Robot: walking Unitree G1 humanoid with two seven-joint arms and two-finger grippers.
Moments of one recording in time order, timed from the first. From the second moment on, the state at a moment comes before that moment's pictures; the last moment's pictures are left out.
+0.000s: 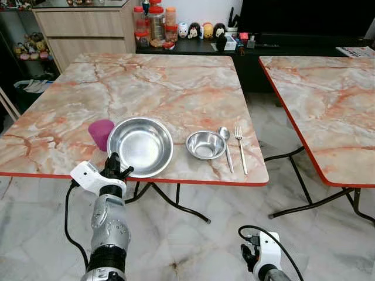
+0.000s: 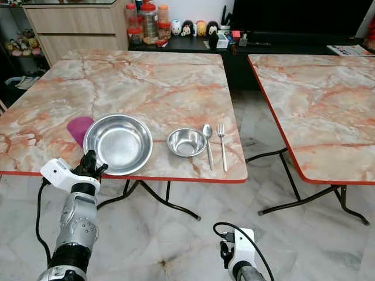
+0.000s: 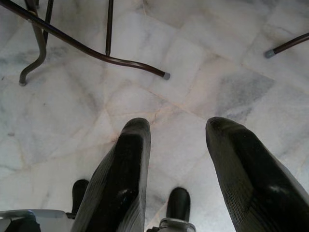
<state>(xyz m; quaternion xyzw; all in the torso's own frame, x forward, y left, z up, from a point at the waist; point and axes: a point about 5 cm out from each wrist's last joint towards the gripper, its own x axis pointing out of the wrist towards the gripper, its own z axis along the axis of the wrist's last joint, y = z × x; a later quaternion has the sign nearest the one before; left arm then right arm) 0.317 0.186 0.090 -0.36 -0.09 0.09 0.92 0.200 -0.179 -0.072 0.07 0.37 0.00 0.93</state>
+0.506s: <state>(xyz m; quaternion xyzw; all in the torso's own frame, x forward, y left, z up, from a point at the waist) 0.319 0.177 0.091 -0.35 -0.09 0.08 0.93 0.203 -0.181 -0.069 0.09 0.36 -0.01 0.93</state>
